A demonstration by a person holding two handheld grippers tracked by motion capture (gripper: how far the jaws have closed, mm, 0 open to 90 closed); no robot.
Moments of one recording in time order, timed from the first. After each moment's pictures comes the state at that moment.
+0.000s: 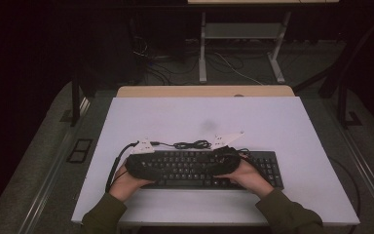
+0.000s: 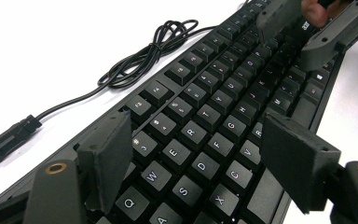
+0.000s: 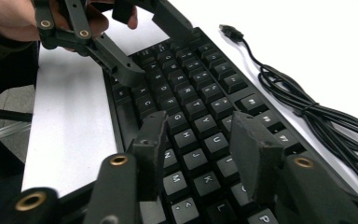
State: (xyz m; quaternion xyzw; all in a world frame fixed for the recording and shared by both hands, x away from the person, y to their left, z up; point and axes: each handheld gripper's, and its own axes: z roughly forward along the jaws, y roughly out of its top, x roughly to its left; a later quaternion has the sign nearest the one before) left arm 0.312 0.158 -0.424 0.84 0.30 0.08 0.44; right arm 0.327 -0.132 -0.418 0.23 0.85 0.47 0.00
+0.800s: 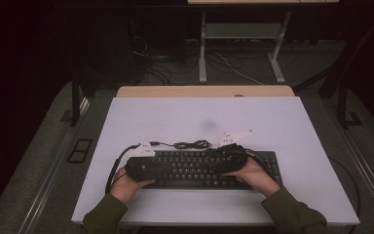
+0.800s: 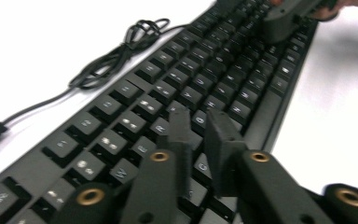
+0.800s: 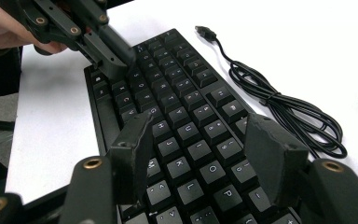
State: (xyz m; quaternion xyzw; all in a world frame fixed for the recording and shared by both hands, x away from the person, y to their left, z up) left arm 0.303 0.155 -0.420 0.85 0.27 0.05 0.45; right arm 0.330 -0.151 -0.416 0.25 0.84 0.47 0.02
